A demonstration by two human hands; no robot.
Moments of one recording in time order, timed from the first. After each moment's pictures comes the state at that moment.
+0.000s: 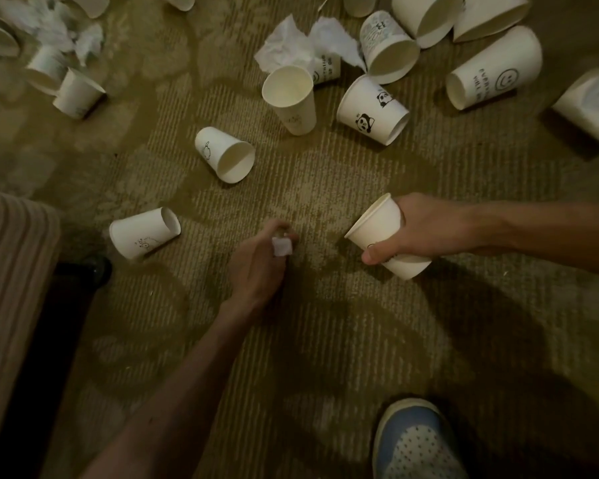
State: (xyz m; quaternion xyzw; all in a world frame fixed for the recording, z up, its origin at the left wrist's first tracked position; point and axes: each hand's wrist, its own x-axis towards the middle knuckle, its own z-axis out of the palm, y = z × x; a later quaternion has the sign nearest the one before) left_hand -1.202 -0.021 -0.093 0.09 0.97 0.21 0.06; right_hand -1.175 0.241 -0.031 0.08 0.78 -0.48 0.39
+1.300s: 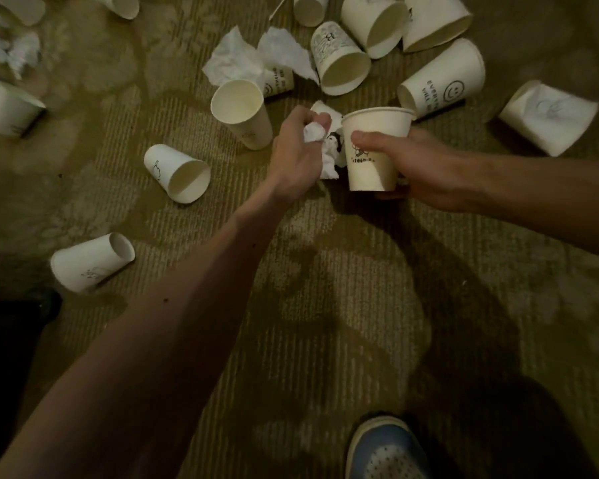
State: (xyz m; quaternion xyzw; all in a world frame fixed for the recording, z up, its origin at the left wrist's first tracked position) left_hand -1.305 0.140 -0.053 0.12 0.87 0.47 0.12; right_hand -1.224 0.289 -0.034 0.28 0.64 -0.70 0.18
